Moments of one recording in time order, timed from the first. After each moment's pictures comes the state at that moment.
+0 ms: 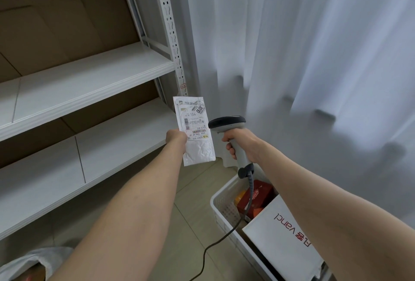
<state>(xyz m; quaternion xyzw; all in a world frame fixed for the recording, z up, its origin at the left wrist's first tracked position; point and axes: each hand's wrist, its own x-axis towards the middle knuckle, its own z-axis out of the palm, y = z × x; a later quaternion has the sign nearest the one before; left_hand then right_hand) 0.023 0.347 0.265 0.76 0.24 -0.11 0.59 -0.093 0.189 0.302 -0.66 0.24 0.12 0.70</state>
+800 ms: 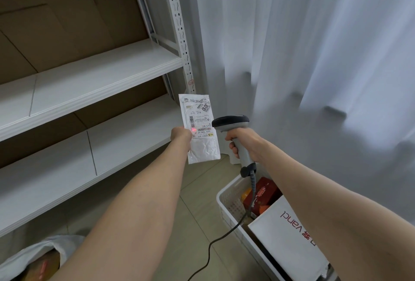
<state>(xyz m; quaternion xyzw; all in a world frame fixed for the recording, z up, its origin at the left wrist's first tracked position) 0.007 0.352 0.273 0.77 0.24 -0.10 0.59 -0.096 0.196 0.294 -0.66 0.24 0.13 0.70</state>
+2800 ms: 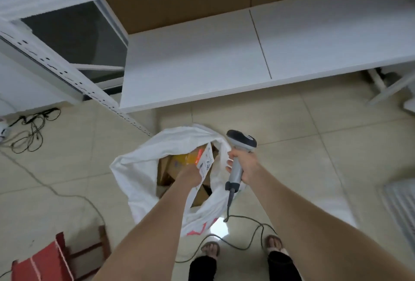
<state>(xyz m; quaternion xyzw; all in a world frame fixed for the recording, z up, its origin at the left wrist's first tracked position) -0.055 1.131 -0.064 0.87 0.27 -0.37 0.18 -0.011 0.970 -0.035 -0.52 0.37 0.34 0.68</state>
